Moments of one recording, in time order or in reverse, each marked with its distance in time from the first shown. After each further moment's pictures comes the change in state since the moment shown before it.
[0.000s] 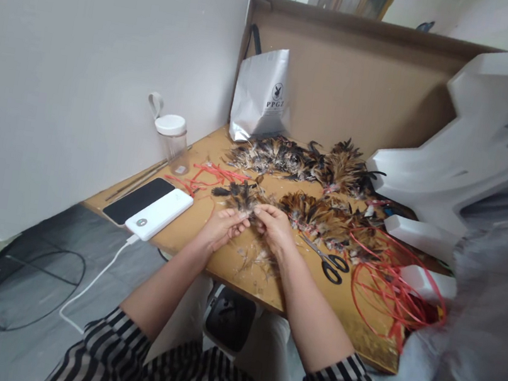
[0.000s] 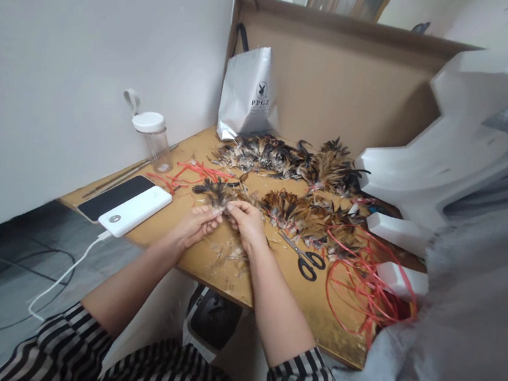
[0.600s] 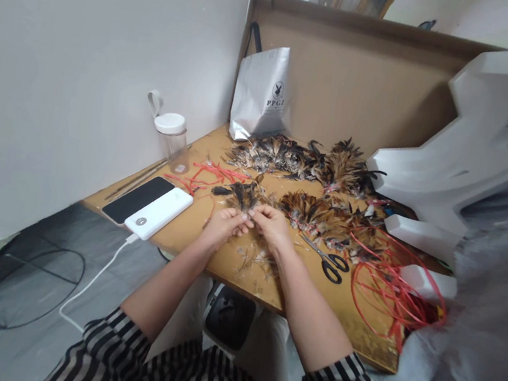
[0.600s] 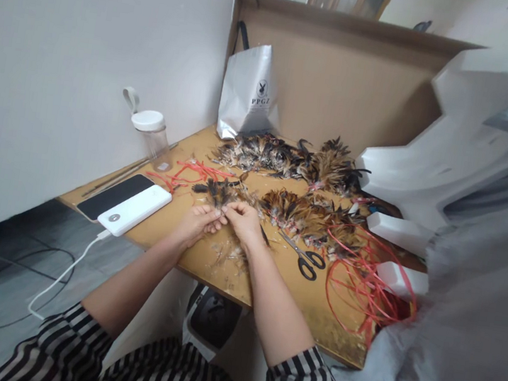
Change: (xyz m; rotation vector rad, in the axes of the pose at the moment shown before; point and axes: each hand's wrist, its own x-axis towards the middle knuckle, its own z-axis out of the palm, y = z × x) left_hand -0.001 -0.001 0.006 0.172 0.001 0.071; right_hand -0.002 0.001 0.006 -0.135 0.016 -0.019
